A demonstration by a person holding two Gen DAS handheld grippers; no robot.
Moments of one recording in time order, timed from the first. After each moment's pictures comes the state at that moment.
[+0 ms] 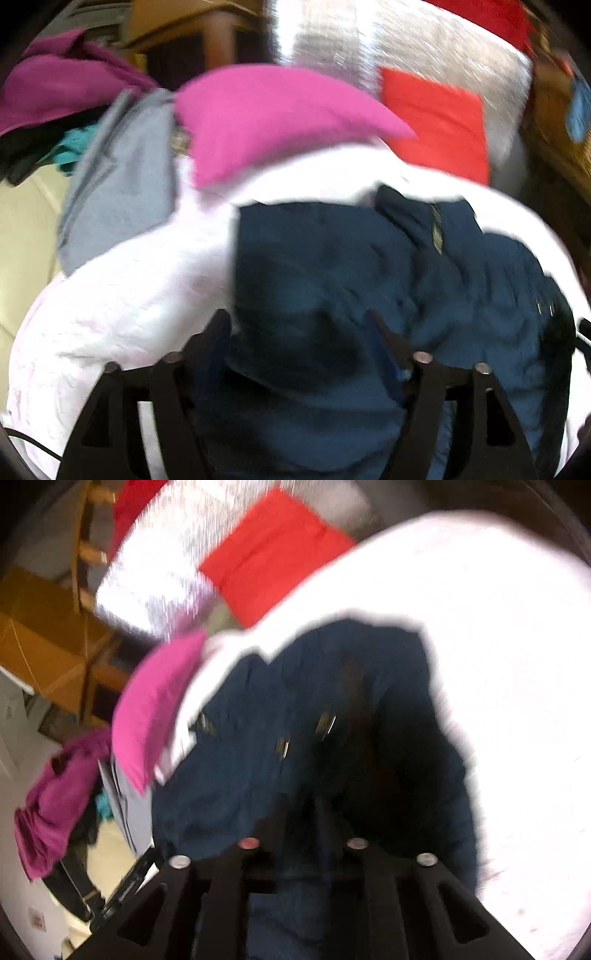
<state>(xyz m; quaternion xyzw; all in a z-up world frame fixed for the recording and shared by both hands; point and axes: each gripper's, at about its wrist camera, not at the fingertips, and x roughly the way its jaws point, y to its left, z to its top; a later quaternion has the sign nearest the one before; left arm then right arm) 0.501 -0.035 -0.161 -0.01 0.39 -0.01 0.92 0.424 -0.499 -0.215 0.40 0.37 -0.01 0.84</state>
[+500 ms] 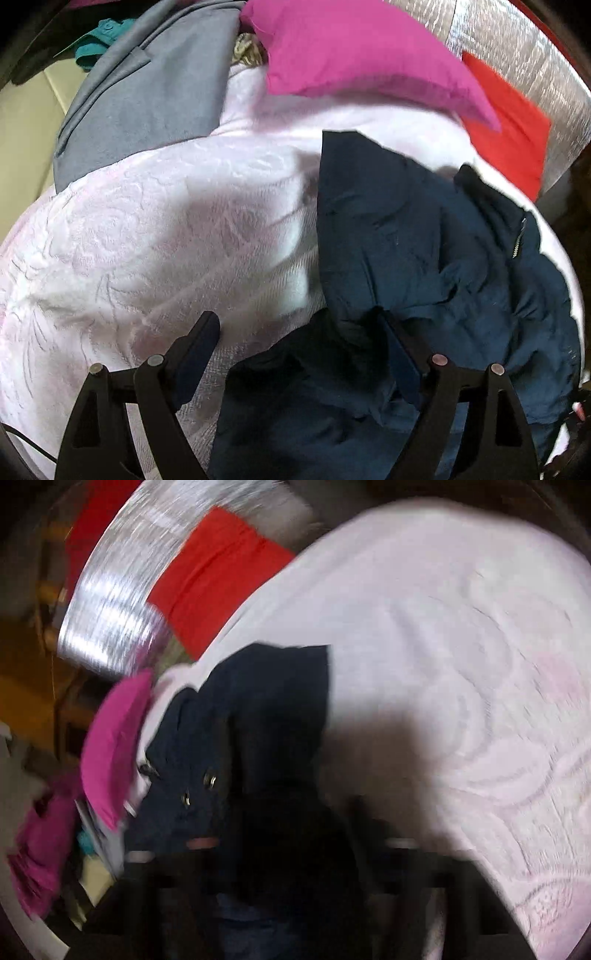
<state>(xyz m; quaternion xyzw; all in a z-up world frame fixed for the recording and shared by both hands) 0.545 0.019 -0.229 -0.10 0.50 0.04 0.86 0.452 -0.516 -0.258 0.37 0.41 -0.05 0.83</state>
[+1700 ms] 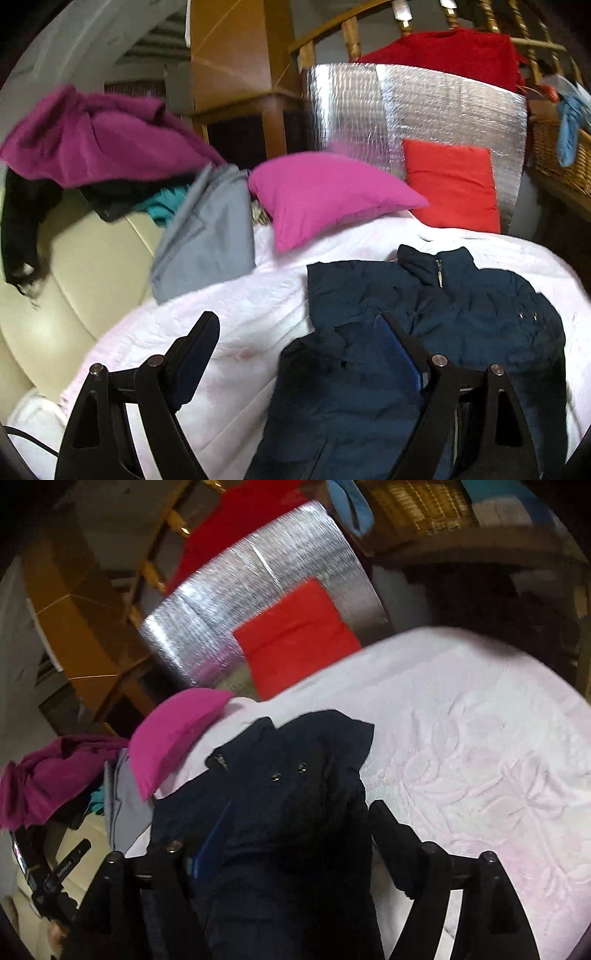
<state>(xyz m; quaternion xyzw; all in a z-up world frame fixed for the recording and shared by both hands) 0.356 -0.028 -0.084 0.04 0.26 0.06 0.96 0.298 -0.479 -0.140 0.27 0.27 -0.01 0.92</state>
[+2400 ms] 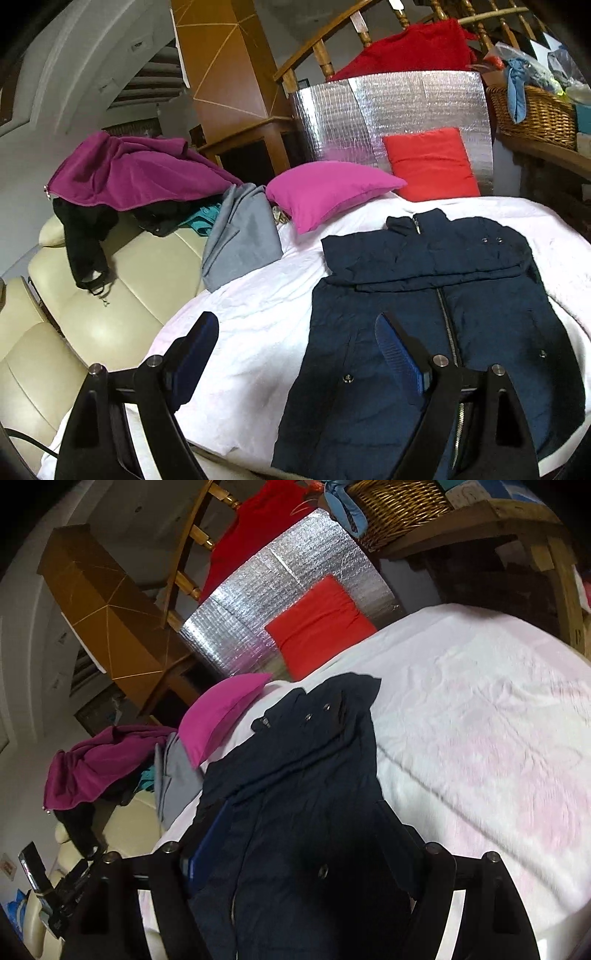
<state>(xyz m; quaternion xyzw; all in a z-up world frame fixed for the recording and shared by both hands) 0.178 -0.036 -0.069 0.12 0.24 0.07 0.96 0.156 -0.456 -0.162 0.33 0.27 0.05 0.91</state>
